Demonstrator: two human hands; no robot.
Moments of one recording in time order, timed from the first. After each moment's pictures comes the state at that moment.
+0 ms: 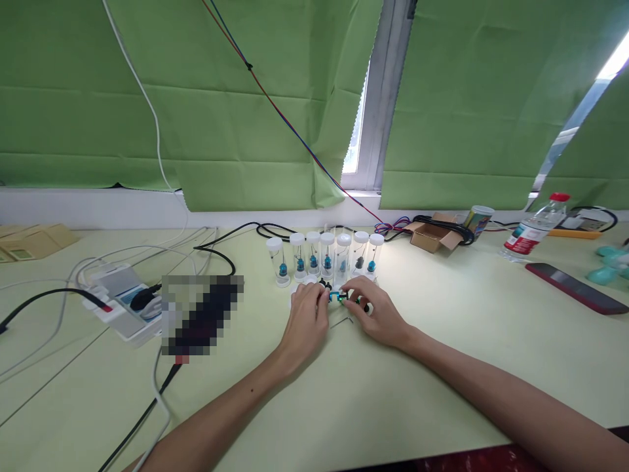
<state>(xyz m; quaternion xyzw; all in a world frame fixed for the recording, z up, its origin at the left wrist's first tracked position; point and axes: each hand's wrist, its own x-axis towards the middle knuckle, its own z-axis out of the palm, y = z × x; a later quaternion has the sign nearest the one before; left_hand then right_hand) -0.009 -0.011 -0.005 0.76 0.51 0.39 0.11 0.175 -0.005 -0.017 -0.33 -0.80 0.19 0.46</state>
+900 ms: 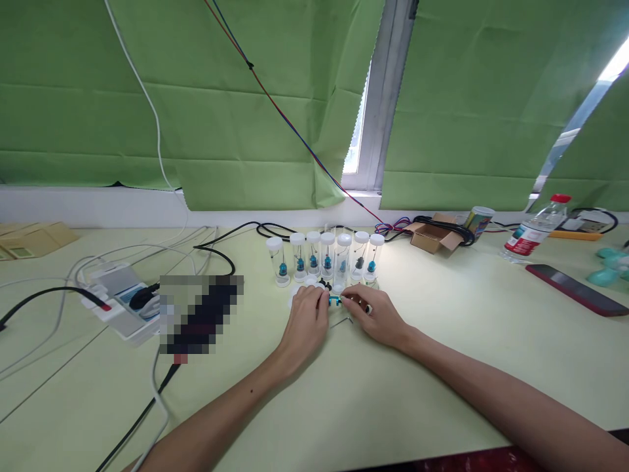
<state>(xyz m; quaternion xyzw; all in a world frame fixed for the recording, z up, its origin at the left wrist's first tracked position) -0.008 -0.011 -0.007 0.77 0.52 0.36 0.11 0.174 -0.005 -0.014 -0.37 -0.81 0.17 0.43</state>
